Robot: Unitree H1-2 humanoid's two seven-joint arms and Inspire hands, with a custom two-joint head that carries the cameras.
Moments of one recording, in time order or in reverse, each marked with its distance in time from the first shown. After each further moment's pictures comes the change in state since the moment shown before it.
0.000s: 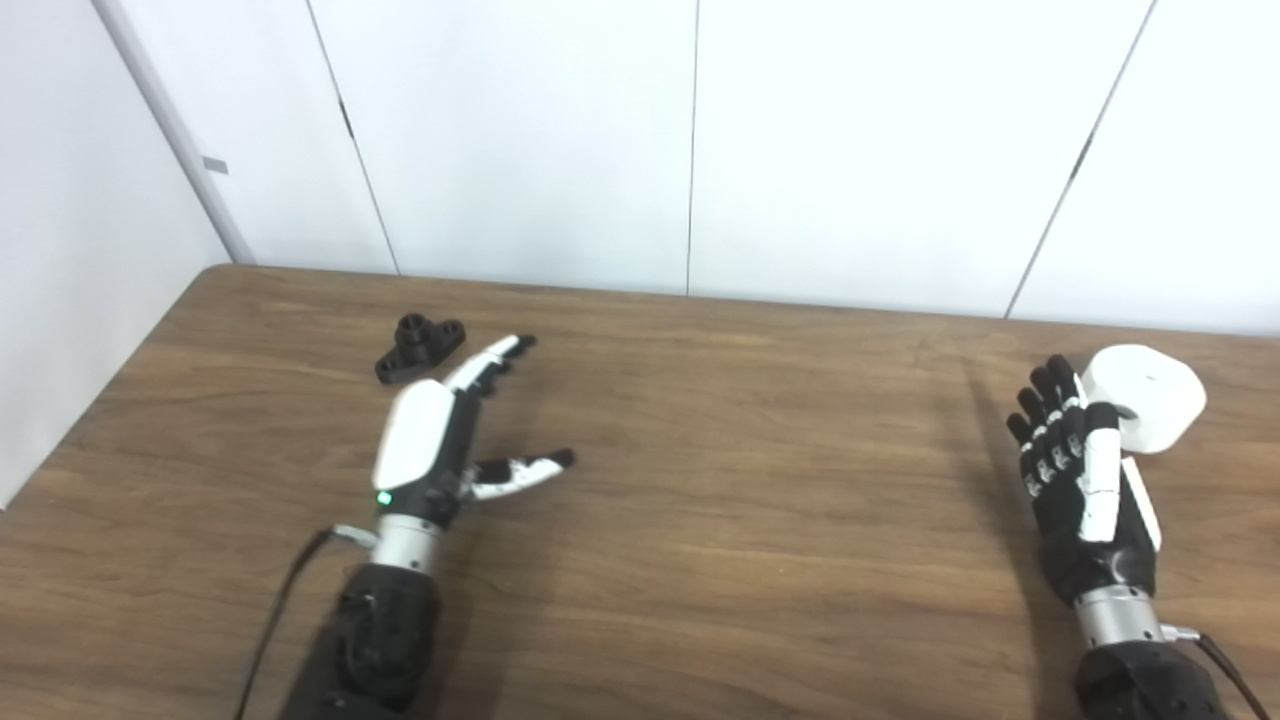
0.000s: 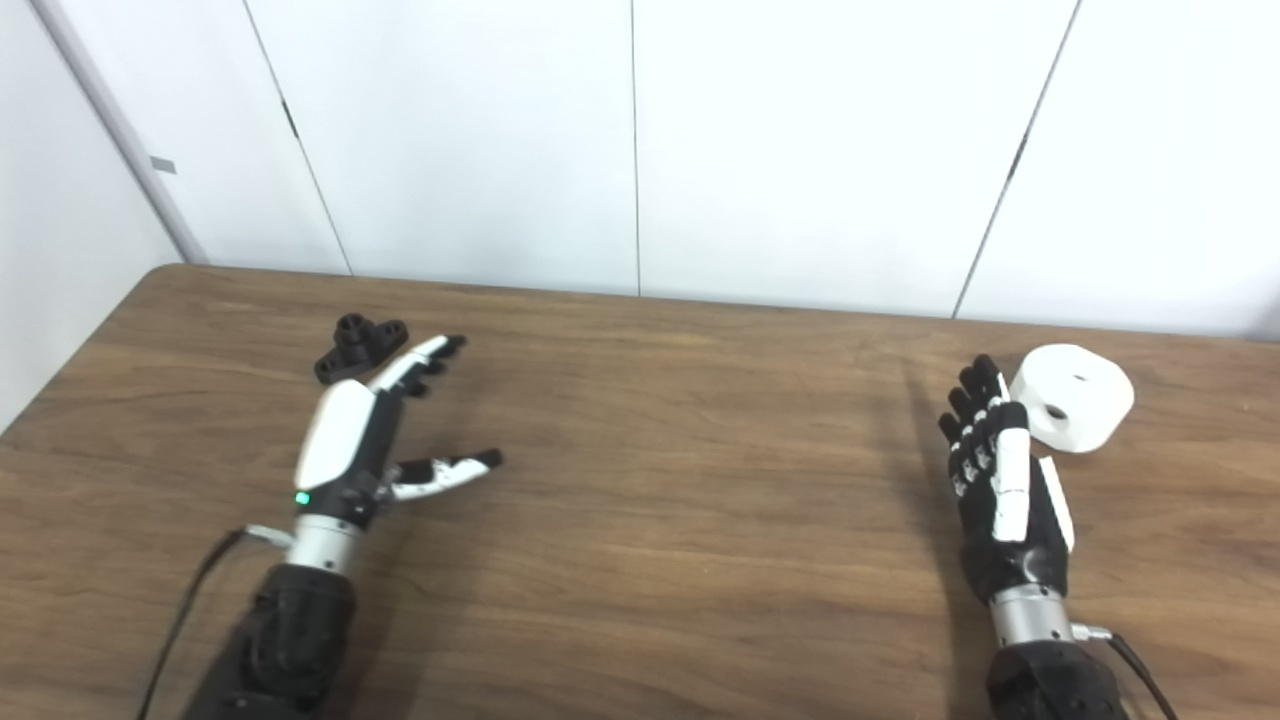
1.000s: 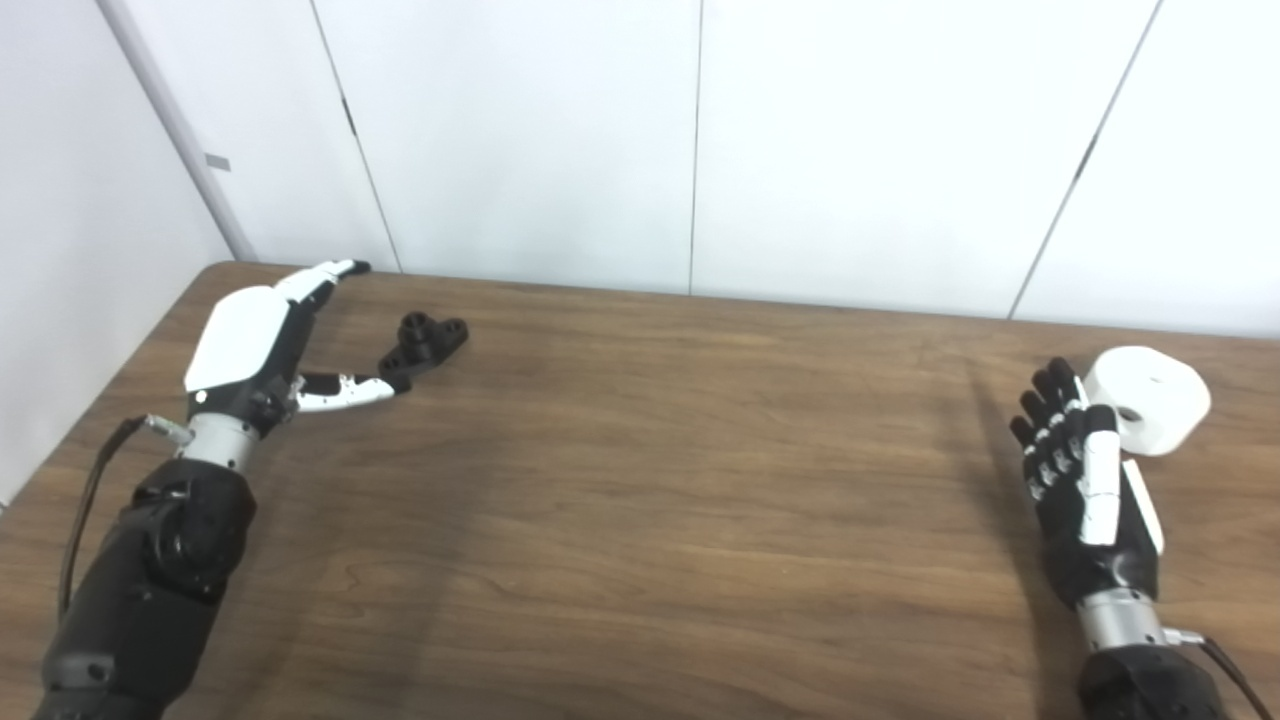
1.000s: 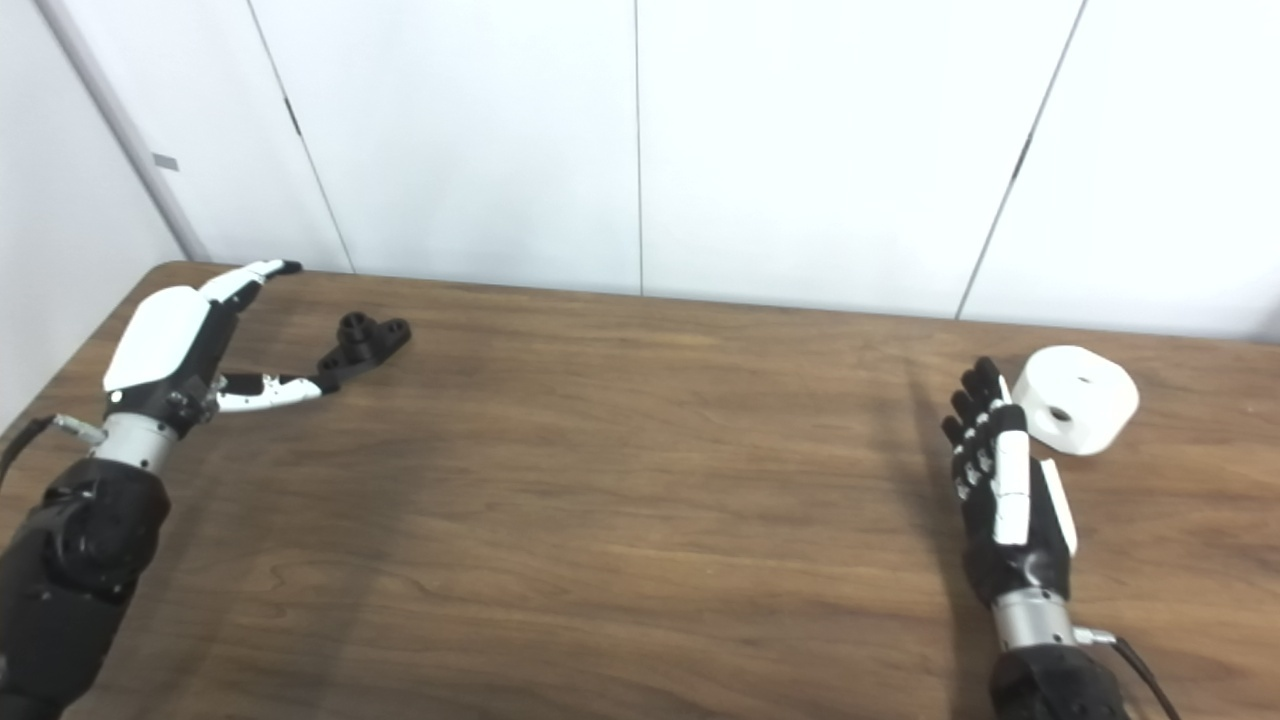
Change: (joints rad) left arm -0.130 0.318 0.094 0.159 -0.129 0.079 -0.178; right arm 0.001 0.005 0.003 0.001 -0.019 -0.001 0.000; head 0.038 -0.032
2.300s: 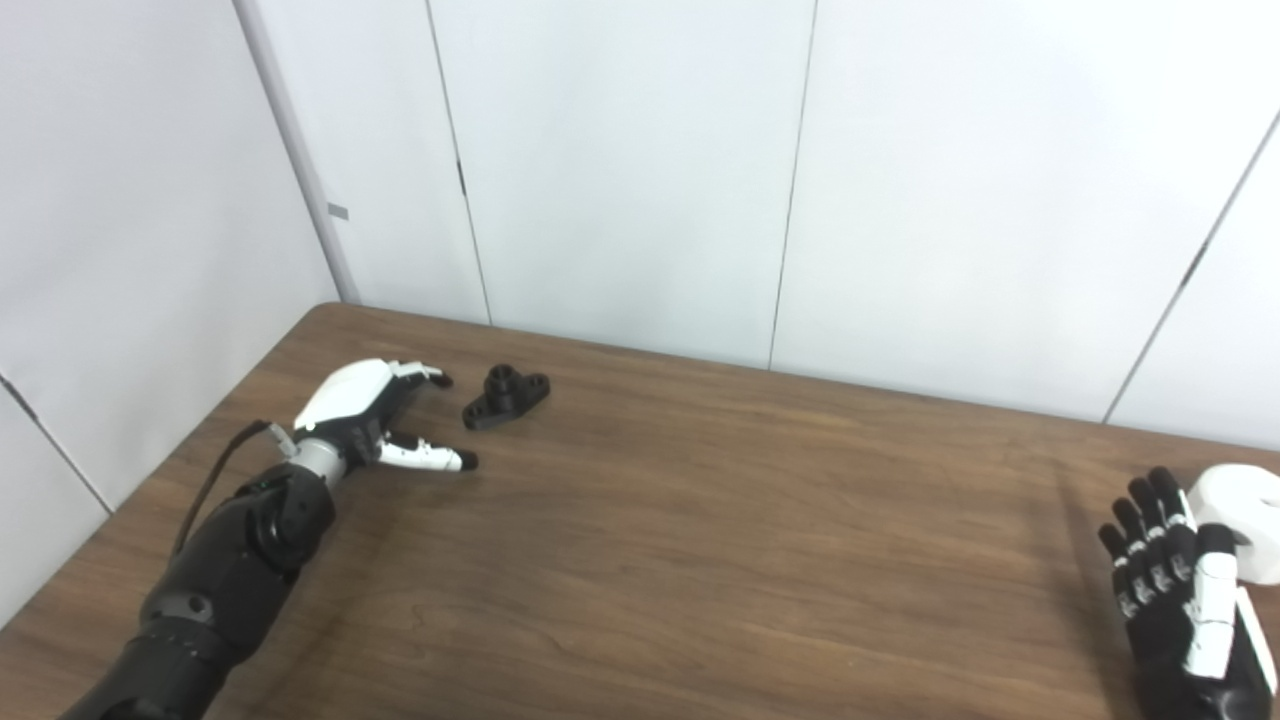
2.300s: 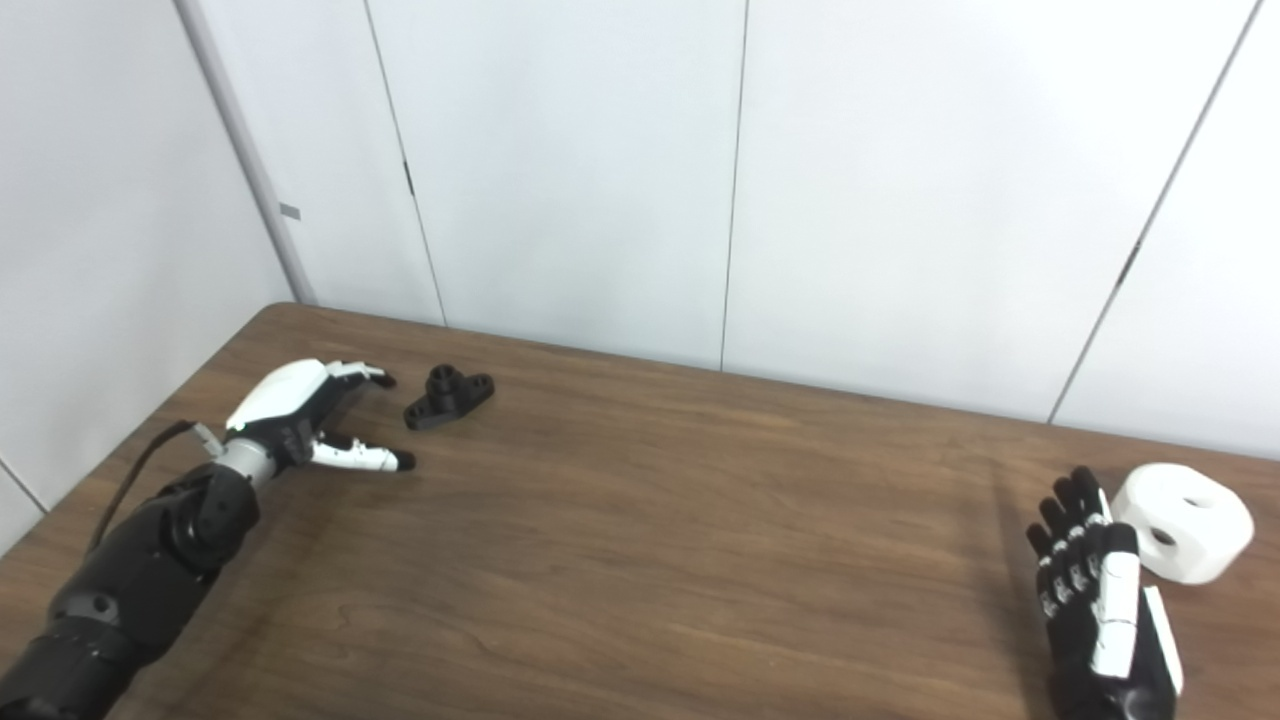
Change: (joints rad) left arm -0.144 0.056 -0.168 0.377 -0.045 0.006 -0.075; right arm 0.008 -0.005 -0.017 -0.011 0.058 0.001 0.029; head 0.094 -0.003
